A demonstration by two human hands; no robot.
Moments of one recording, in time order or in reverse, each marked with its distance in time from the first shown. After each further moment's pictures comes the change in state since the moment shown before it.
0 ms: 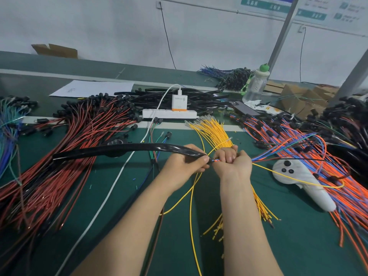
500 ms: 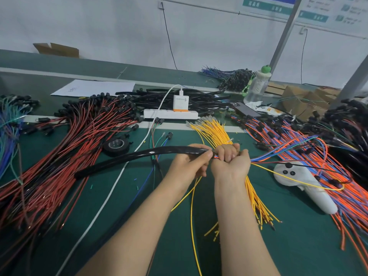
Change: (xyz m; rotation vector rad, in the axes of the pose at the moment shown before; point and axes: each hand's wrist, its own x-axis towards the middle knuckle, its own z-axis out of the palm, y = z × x) left_hand 0.001 -0.003 0.013 -0.241 0.061 -0.030; right_hand -0.003 0.012 0.002 0.018 -0.130 -0.096
